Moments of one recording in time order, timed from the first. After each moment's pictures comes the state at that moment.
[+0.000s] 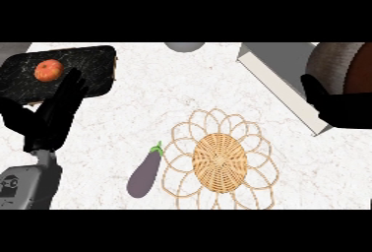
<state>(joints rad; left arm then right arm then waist) -0.24 0.24 0.08 -1.52 0.15 0.02 0.24 -0.71 -0.24 -0.16 -2.06 0.54 0.41 0.87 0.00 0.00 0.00</state>
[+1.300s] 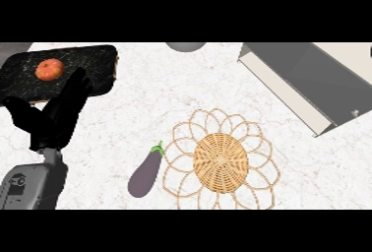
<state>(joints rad) -0.26 0.21 0.09 -1.52 0.10 0.01 0.24 -0.64 -0.53 -0.44 -1.38 0.43 0.23 0.26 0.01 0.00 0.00</state>
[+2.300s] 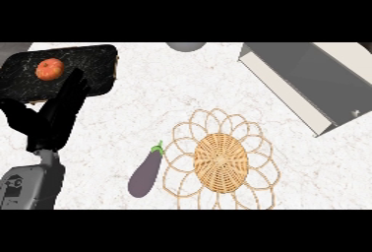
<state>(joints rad) -0.25 0.20 0.11 -1.52 0.11 -0.01 0.24 -0.80 -0.73 -0.59 -0.89 0.31 0.17 0.00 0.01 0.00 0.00</state>
